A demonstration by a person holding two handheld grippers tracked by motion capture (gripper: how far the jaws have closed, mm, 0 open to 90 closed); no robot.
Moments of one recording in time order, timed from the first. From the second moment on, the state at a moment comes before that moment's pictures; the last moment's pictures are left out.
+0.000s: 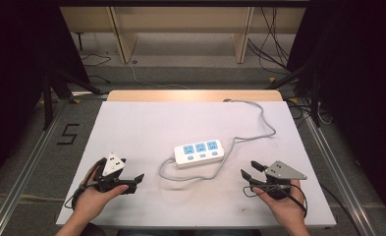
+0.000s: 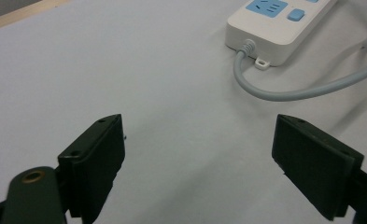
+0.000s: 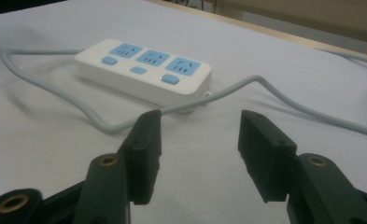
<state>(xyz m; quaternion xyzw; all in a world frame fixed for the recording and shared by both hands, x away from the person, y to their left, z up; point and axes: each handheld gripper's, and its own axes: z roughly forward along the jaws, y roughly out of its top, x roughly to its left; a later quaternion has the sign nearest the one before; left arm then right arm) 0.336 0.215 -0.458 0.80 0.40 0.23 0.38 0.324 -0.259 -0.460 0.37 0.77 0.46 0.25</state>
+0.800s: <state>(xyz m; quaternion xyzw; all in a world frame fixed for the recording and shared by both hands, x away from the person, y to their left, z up) 0.338 0.213 -0.463 0.80 0.40 0.22 0.38 0.326 -0.249 -0.434 0.36 0.80 0.42 0.23</state>
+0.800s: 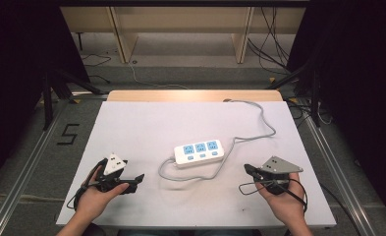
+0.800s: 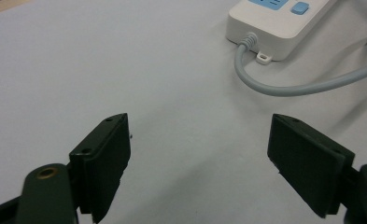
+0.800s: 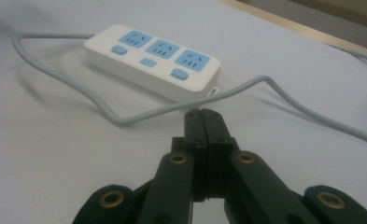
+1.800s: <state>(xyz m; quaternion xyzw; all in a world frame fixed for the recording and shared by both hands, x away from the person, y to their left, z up) 0.339 0.213 -0.462 0.80 0.40 0.23 0.38 0.358 -0.212 -0.414 0.35 0.83 0.39 0.20</state>
